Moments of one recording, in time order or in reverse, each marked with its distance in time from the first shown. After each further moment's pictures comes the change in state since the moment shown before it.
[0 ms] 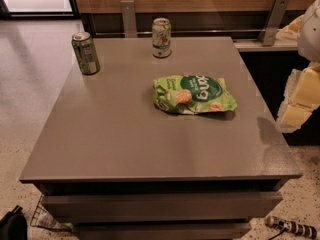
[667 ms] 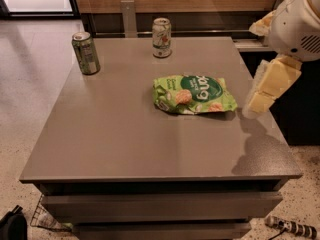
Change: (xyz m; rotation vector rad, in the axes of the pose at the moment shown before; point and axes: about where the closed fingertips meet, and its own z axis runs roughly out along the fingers) arm -0.043 -0.019 0.020 0.009 -0.153 -0.013
